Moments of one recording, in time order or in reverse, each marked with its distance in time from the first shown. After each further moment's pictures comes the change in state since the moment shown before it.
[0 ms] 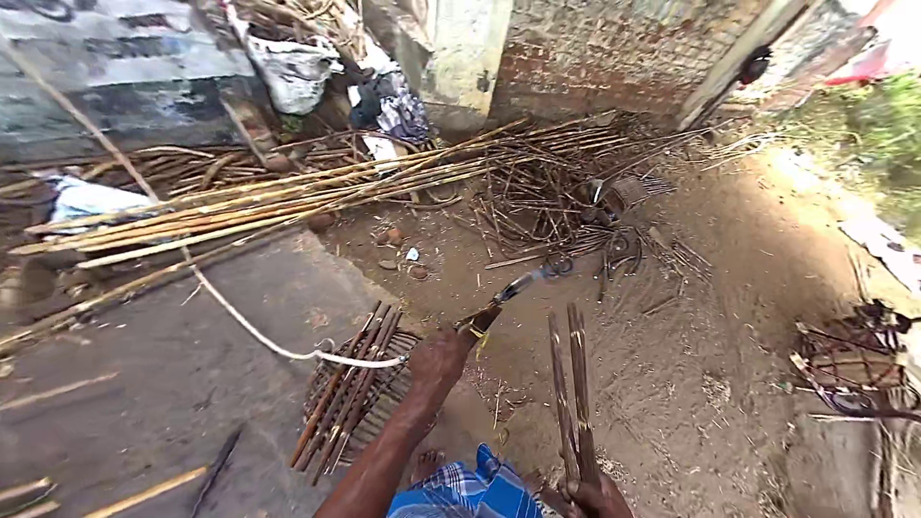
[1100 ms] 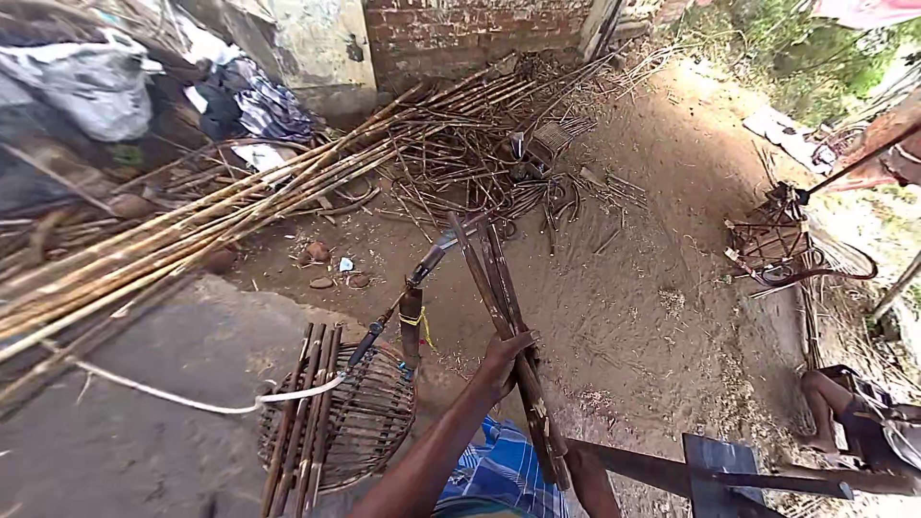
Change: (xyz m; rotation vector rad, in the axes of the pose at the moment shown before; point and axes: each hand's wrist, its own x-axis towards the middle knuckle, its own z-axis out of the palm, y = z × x) left_hand -0.108 0.145 0.059 -1.581 -0.947 -0.034; right_hand -0.020 0.098 -0.084 -0.591 0.560 -0.041
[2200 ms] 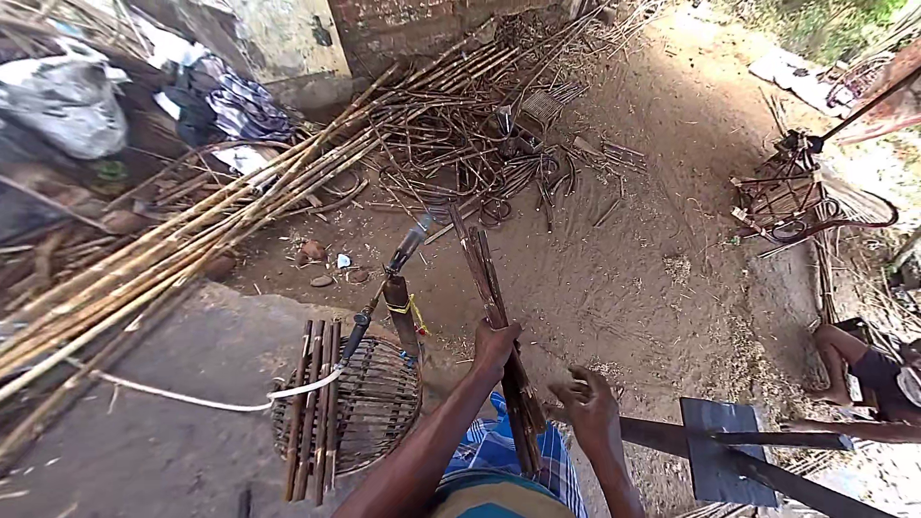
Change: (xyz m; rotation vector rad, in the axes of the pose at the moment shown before) left_hand 0.032 -0.030 0.001 0.394 0.493 -0.087; right_hand -0.006 -0.096 -0.010 -0.016 0.284 -0.285
